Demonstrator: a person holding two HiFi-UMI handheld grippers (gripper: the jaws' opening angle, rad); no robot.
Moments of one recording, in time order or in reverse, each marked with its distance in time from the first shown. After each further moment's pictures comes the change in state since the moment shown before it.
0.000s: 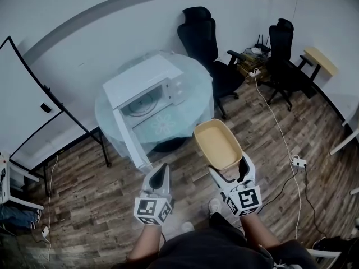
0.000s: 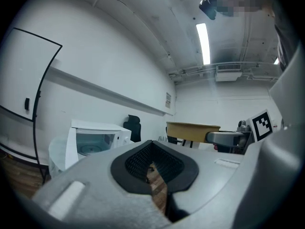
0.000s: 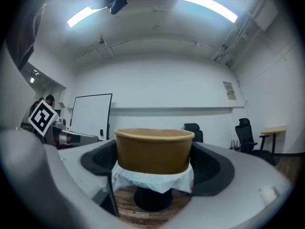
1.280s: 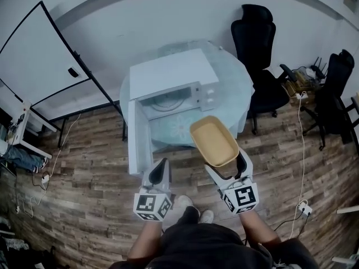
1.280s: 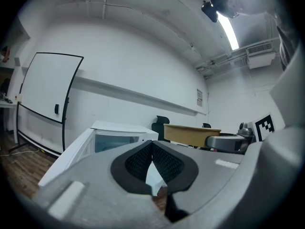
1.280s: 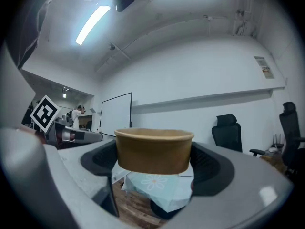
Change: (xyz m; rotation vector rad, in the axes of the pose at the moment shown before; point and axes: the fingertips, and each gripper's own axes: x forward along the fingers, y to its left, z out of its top) left arm 0.108 0.049 -0.004 -0.028 -0.016 0.414; right arm 0.176 -0.057 -0.027 0.013 0.024 0.428
